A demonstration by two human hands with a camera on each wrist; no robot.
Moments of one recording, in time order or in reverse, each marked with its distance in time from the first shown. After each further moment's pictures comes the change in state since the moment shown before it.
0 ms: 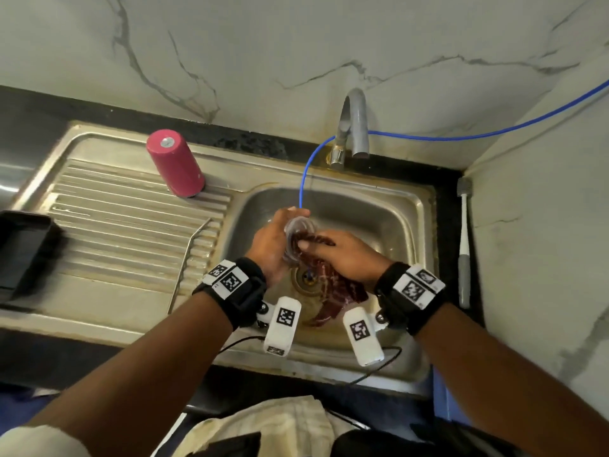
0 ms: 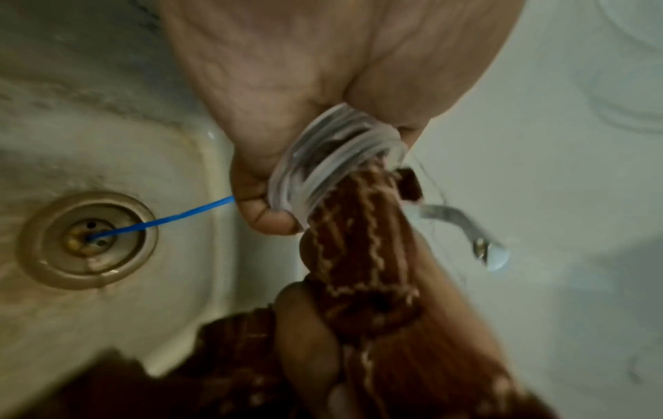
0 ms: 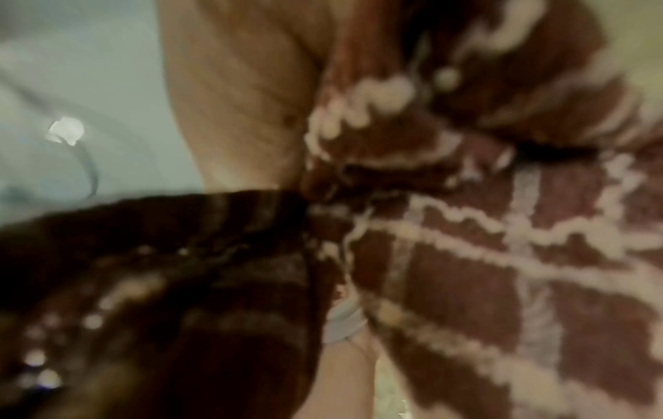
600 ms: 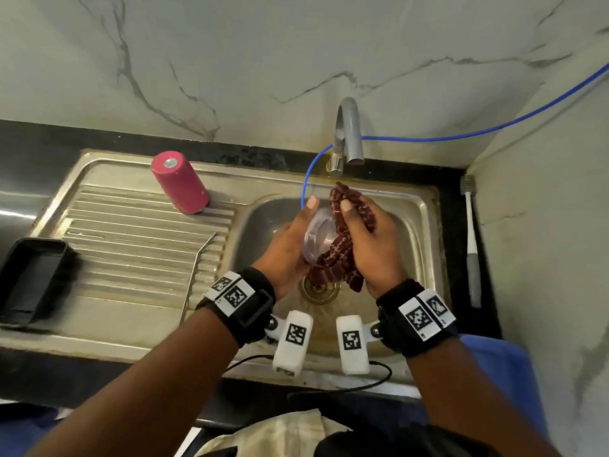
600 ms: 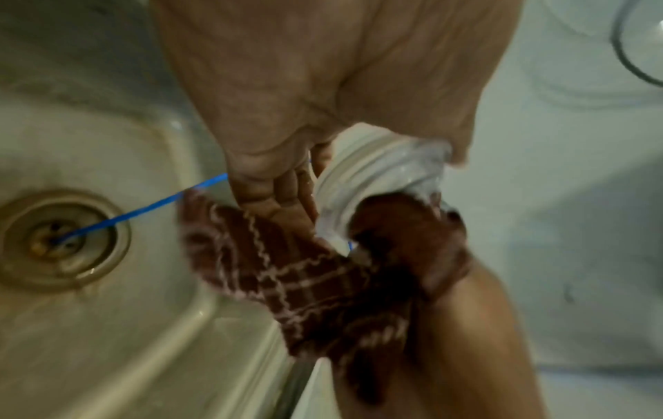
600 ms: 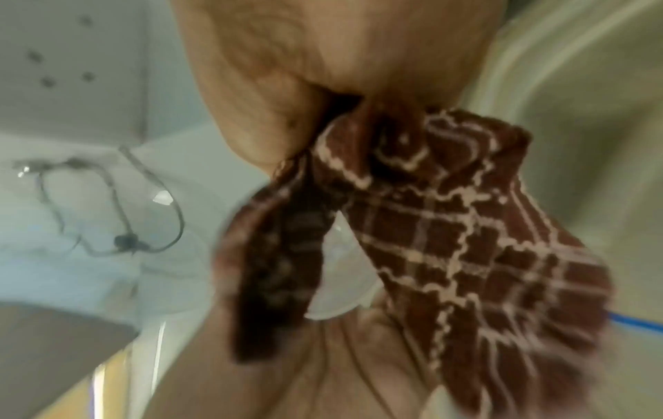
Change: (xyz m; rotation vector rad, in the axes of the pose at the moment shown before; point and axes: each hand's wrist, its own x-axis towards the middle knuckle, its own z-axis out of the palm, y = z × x) left_hand -0.033 0.013 0.025 0.207 -0.266 0.069; right_hand -0.014 -0.009 -0.001 0.445 0.635 -0.239
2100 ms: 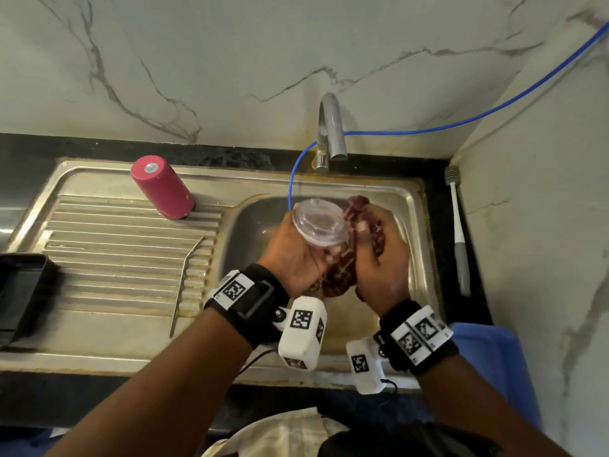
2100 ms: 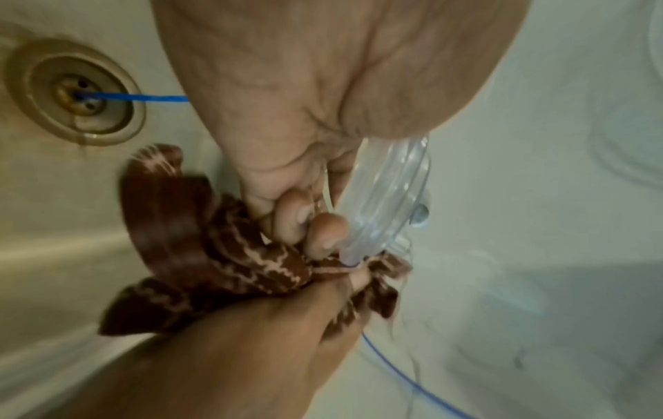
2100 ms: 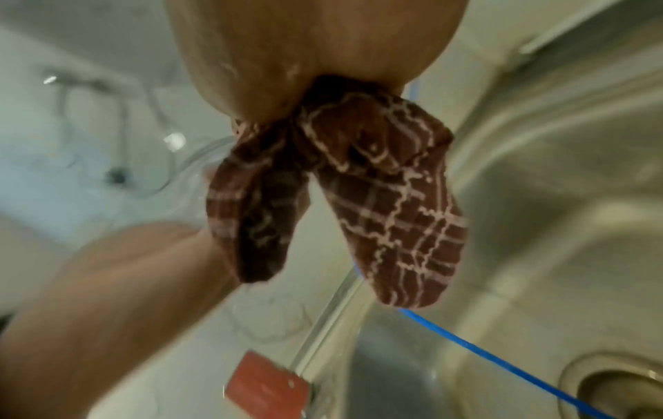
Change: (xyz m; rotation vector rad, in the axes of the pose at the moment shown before) left_hand 0.013 -0.005 0.024 -0.279 -0.099 -0.119; right_hand -0.027 0.029 -0.028 -0.227 0.135 -0.430
